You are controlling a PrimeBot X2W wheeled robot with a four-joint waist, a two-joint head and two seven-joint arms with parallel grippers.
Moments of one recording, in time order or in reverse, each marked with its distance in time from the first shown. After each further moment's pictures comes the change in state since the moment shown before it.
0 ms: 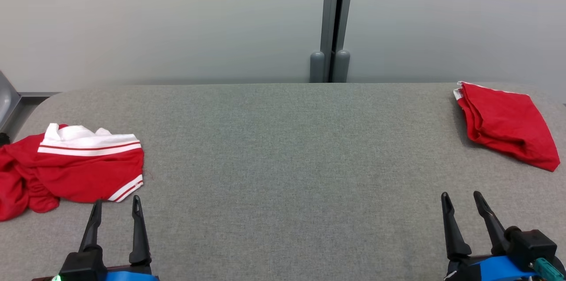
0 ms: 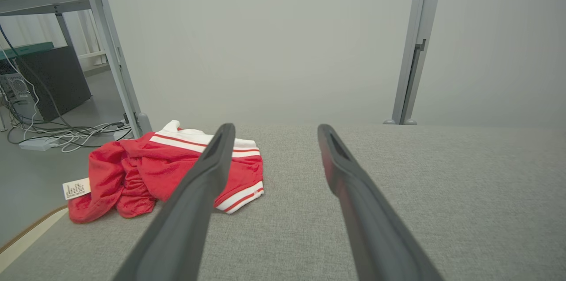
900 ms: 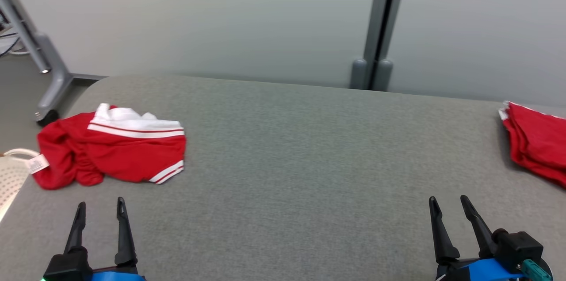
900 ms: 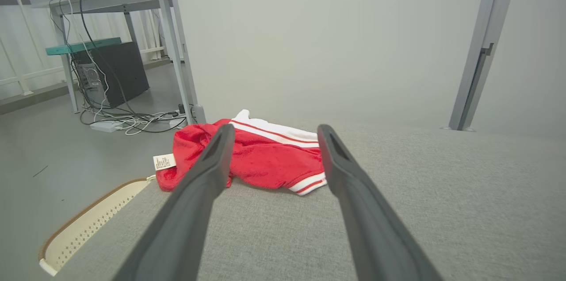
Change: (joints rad) left arm -0.004 0.000 0.052 0.016 0.019 -0.015 0.000; right arm -0.001 0.016 0.032 0.017 0.009 0.000 0.000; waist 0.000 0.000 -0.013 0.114
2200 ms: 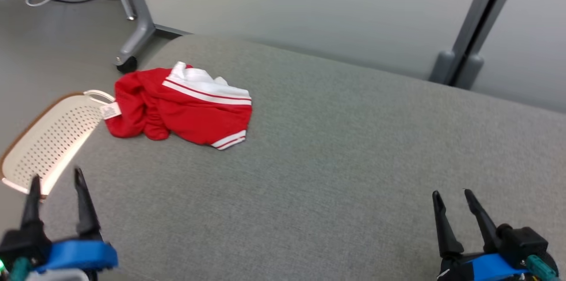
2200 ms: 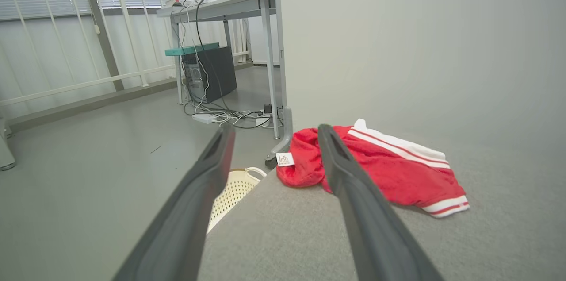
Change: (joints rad) left arm -0.070 0.026 0.096 0.007 -0.010 0.008 0.000; right arm -0.004 0.004 -0.008 -0.006 -0.010 0.000 0.000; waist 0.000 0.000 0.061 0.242
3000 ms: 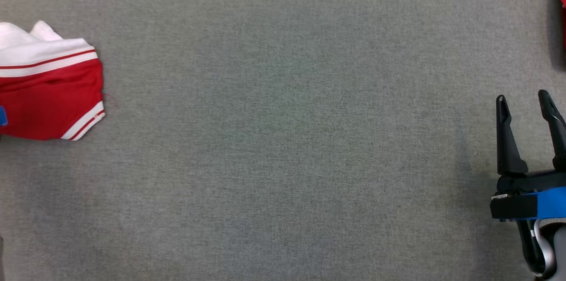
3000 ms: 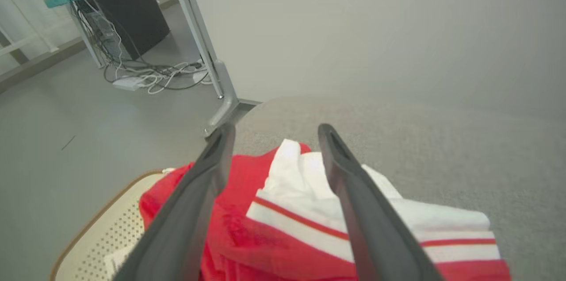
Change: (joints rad) left arm -0.772 0.295 0.043 0.604 -0.058 -0.070 0.079; right arm -0.185 -0.144 -0.082 -0.229 -0.026 0.000 0.033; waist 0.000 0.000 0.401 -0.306
